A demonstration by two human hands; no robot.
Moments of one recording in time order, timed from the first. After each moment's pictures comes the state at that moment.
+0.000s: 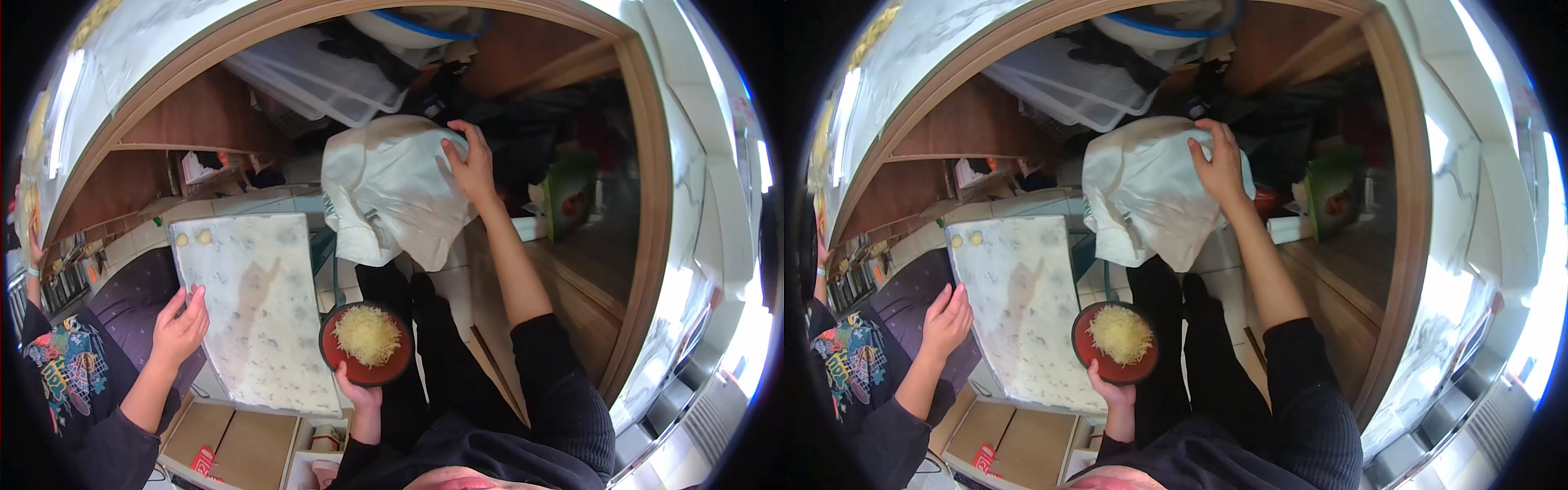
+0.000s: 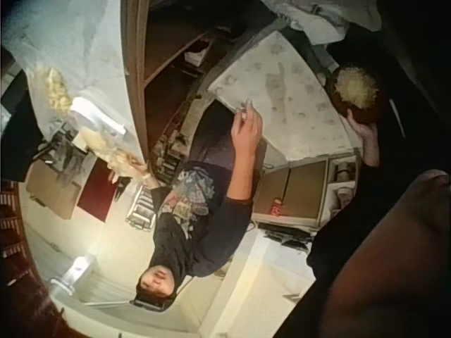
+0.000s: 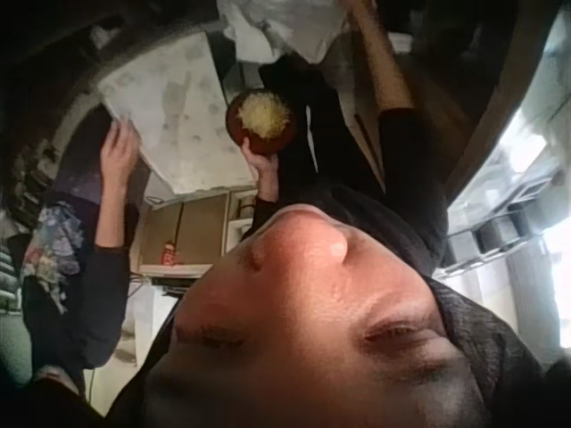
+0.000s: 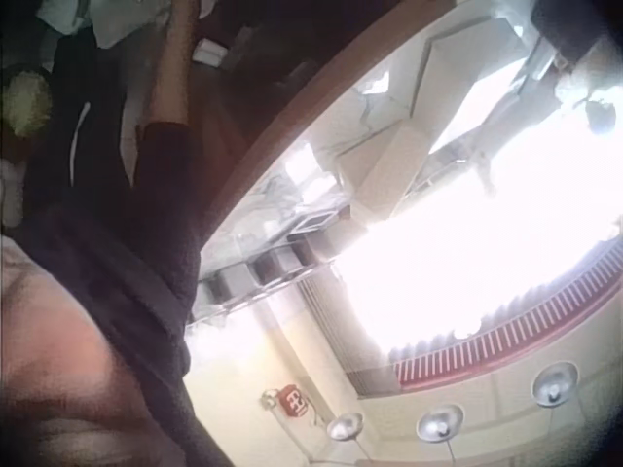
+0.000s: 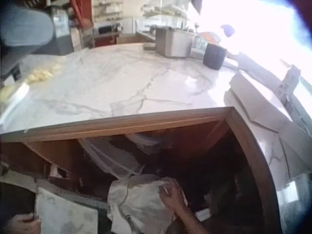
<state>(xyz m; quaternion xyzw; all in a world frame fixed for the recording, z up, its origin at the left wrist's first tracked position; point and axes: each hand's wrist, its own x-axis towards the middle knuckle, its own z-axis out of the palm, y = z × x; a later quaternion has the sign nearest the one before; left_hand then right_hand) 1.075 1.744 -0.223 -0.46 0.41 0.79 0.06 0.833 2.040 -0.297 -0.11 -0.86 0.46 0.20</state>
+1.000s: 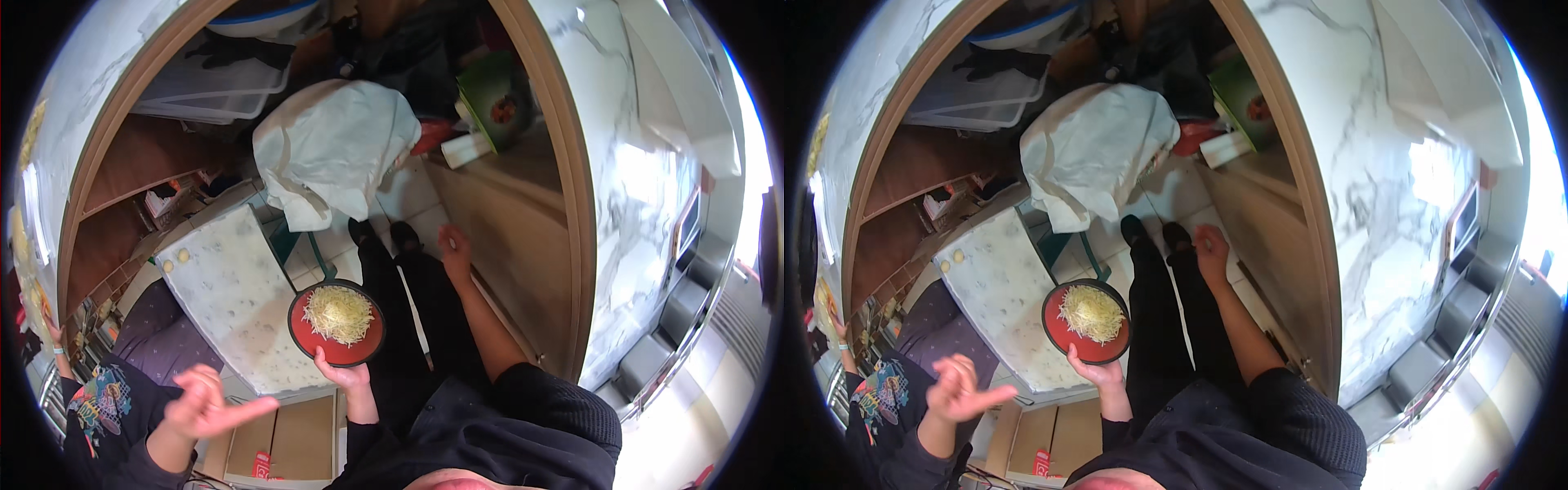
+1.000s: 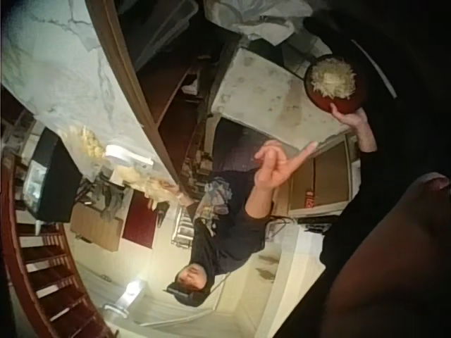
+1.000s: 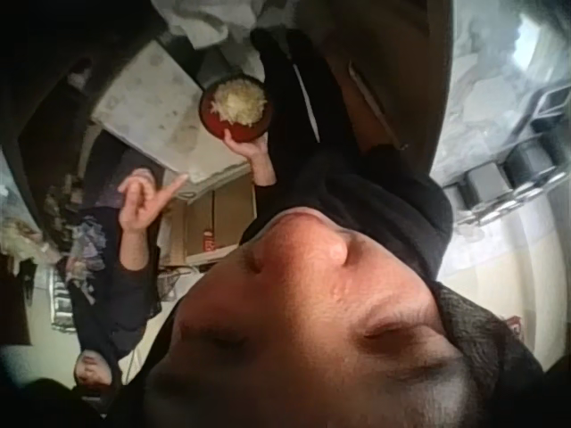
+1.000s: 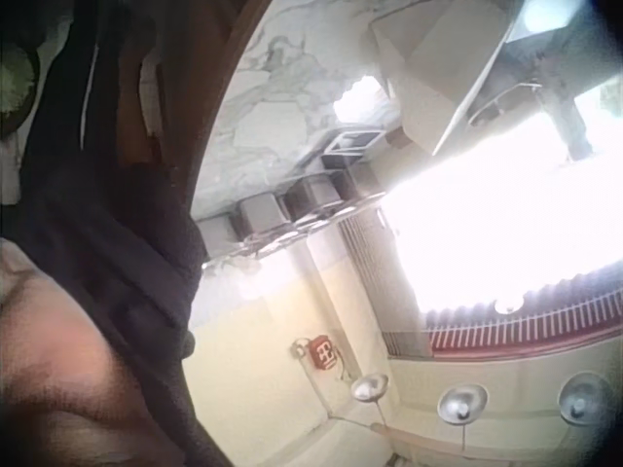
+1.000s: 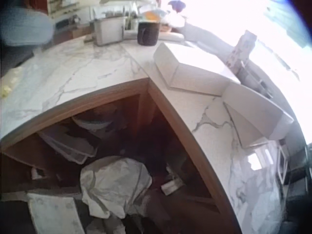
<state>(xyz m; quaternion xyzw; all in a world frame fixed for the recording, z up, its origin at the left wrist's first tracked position) 1.093 1.777 -0.165 -0.43 0.47 0.76 0.09 1.142 1.994 -0.327 -0.45 -0.66 0.59 0.10</state>
